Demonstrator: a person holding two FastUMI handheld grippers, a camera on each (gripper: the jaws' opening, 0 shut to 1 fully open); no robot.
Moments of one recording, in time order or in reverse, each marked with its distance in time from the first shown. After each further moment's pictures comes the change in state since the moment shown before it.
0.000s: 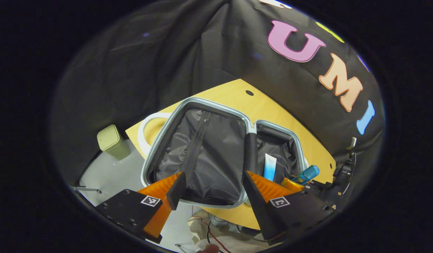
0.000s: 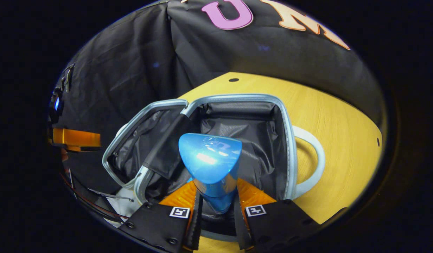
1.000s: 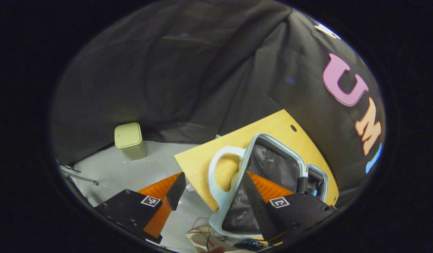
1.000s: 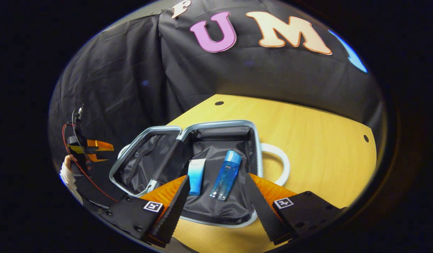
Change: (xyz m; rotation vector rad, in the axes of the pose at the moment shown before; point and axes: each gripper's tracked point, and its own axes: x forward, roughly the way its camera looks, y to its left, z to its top) left arm 0.052 0.165 0.073 -0.247 -0.133 0.117; right arm -0.086 -0.027 0.046 0.083 -0.224 -0.105
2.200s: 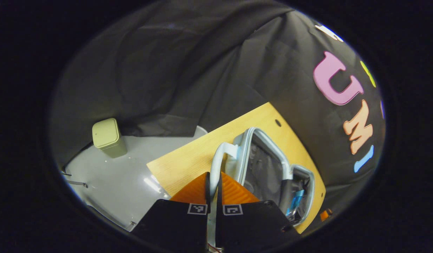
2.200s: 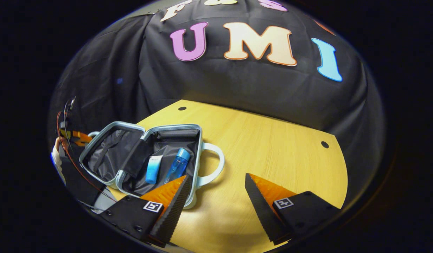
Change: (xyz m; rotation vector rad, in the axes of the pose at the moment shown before) left arm -0.002 -0.059 0.027 0.020 0.076 -0.193; right arm -0.063 -0.080 0.004 -0.075 -0.034 -0.229
